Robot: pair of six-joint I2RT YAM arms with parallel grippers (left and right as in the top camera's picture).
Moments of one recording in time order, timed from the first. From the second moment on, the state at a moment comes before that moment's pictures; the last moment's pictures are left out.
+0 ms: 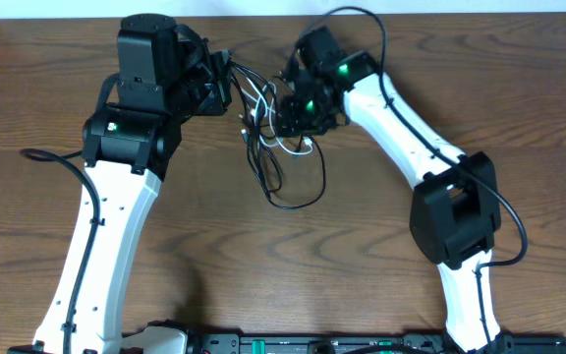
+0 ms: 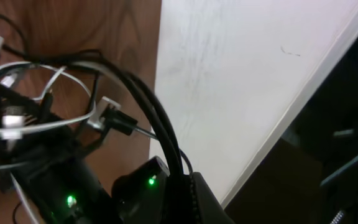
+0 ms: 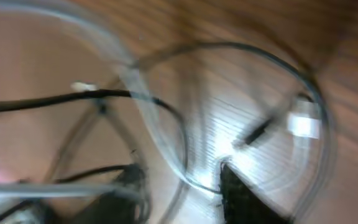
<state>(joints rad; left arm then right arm) -0.18 1.44 1.51 -0.64 0.20 -1.85 0.51 2.23 1.97 -0.98 -0.41 0.35</state>
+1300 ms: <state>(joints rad) -0.10 1.44 1.51 -0.99 -0.12 -1.23 -0.23 2.09 1.97 -1.24 -0.15 0.21</state>
